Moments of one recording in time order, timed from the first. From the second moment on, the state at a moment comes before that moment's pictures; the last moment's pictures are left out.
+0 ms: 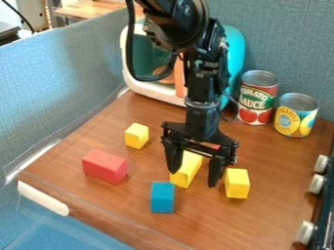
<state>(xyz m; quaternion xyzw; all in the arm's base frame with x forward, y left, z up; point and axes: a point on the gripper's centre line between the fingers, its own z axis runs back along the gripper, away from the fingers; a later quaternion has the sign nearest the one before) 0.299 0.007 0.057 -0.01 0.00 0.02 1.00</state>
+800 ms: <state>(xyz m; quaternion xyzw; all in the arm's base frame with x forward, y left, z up) 0.239 0.004 0.049 0.00 0.02 0.13 0.99</state>
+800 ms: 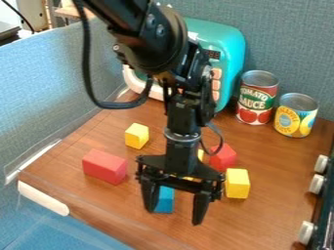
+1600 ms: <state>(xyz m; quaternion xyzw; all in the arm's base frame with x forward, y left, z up) 0.250 0.043 0.031 0.01 0.00 0.20 0.98</state>
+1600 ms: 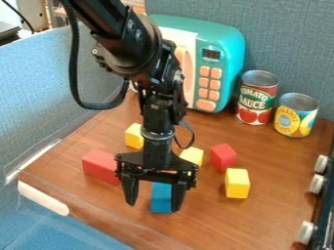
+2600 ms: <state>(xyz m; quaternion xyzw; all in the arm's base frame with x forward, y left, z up) 0.282 0.046 0.007 -0.03 -0.03 0.22 0.97</state>
